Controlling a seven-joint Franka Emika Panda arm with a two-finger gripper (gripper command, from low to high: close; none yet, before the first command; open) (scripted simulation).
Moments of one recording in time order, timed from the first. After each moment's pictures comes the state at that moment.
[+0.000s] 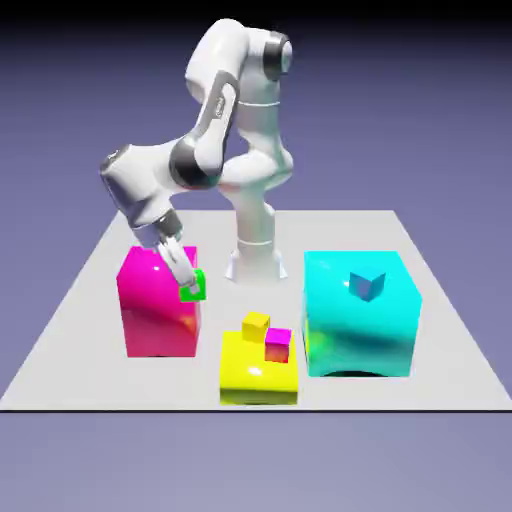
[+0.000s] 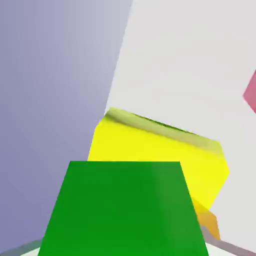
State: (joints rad) arm 0.94 0.06 -1.21 -2.27 0.57 2.06 1.46
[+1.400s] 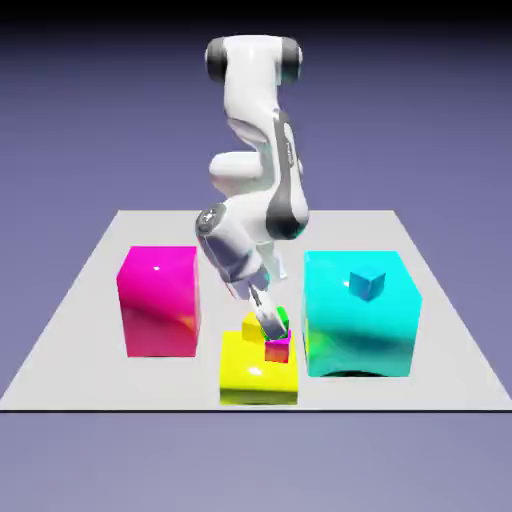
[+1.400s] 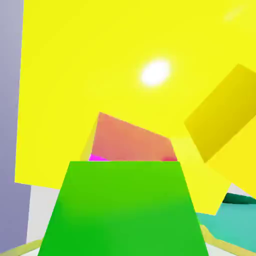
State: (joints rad) arm -0.15 0.14 0.12 -2.37 0.58 2.27 1.66
